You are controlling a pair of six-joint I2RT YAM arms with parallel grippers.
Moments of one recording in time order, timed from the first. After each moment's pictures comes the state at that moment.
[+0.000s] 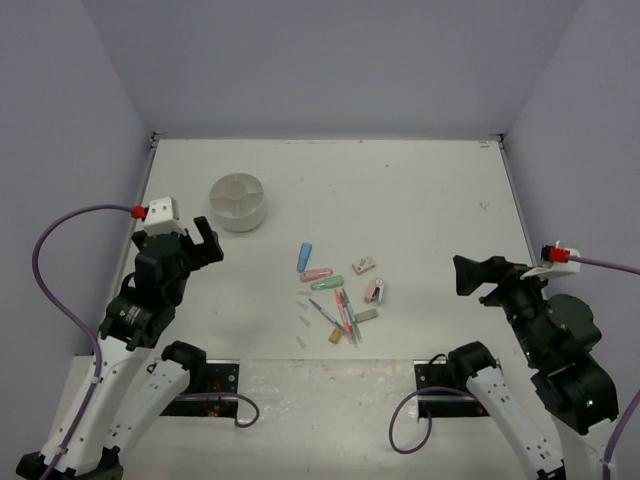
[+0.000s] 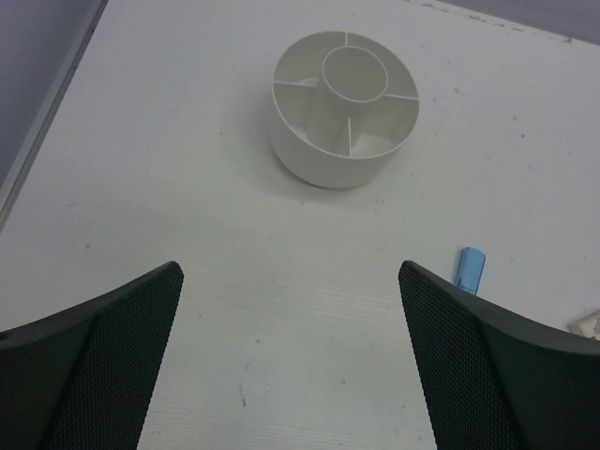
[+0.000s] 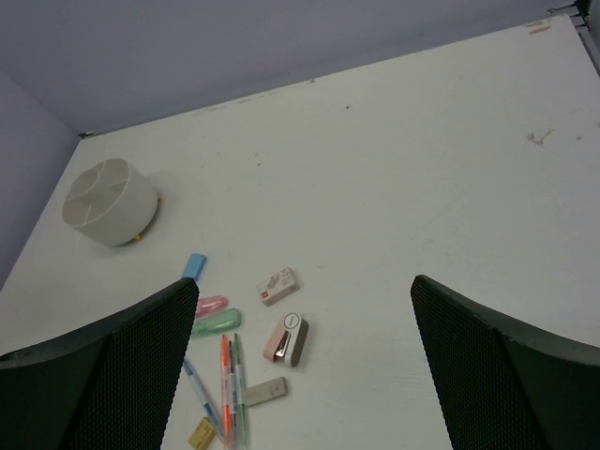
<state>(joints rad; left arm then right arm) -0.35 0.59 0.79 -0.62 -0.43 -0.36 0.36 0.30 1.00 -0.86 0.22 0.40</state>
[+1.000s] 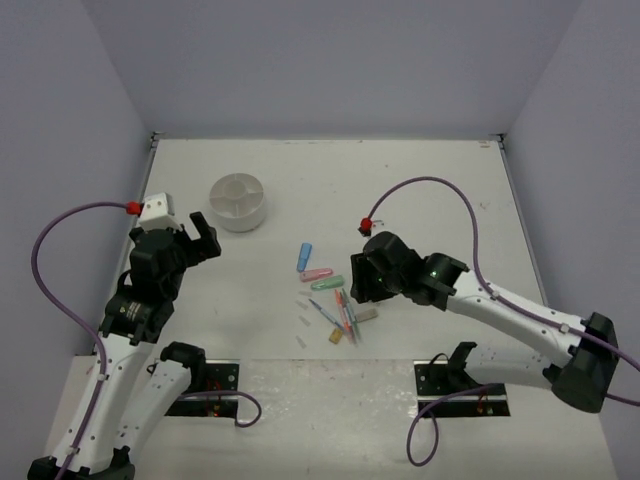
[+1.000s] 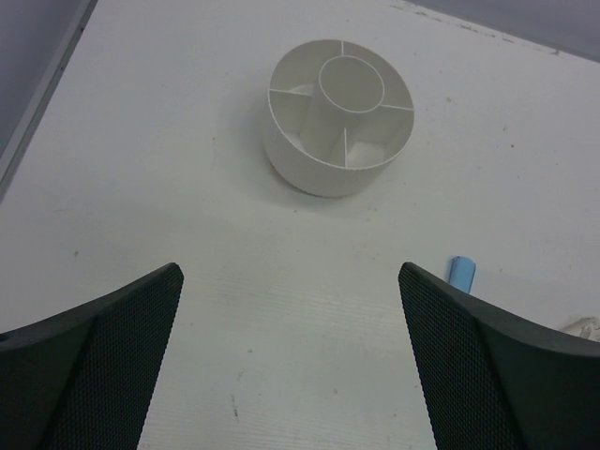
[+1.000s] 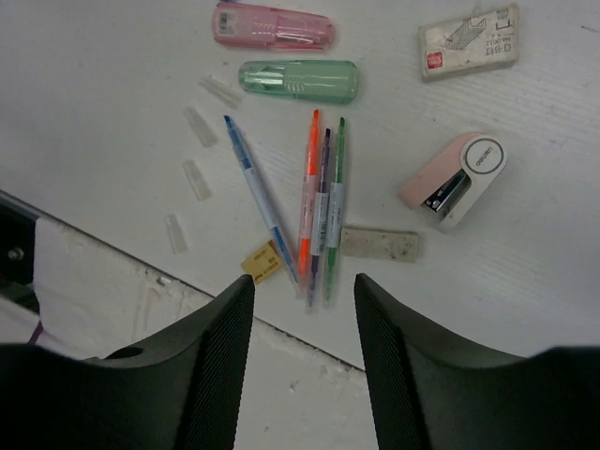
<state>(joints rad) -0.24 0.61 0.79 -0.58 -0.31 -0.36 0.91 1.11 0.92 -0.72 0.10 0.63</state>
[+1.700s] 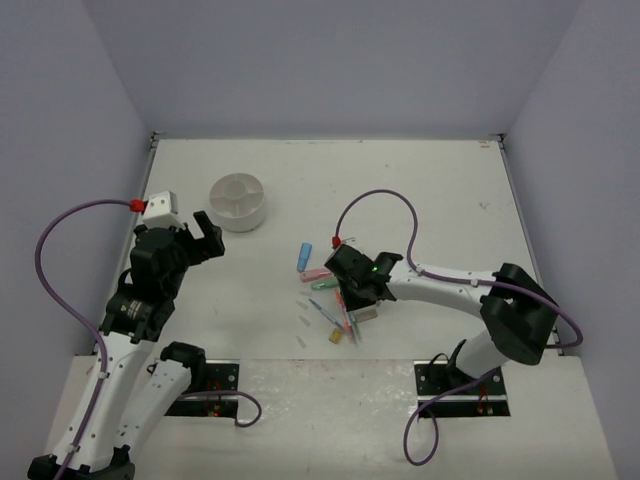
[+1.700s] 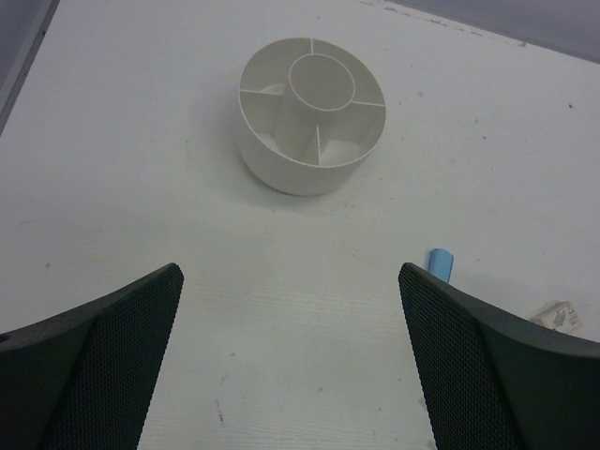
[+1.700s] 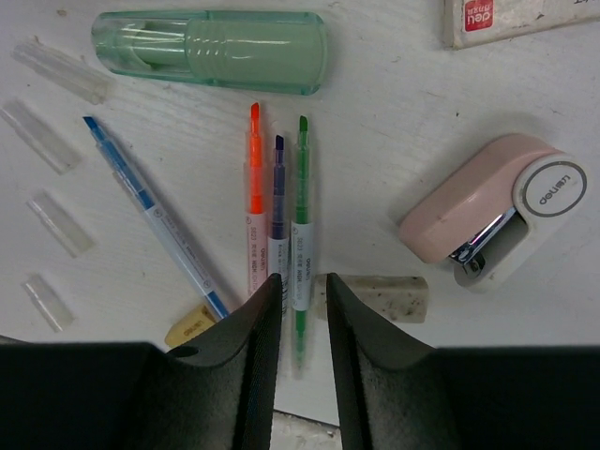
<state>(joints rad) -0.24 0.61 0.79 -0.56 -0.25 -0.35 0.97 1.53 0.93 -0.61 0.18 0.66</state>
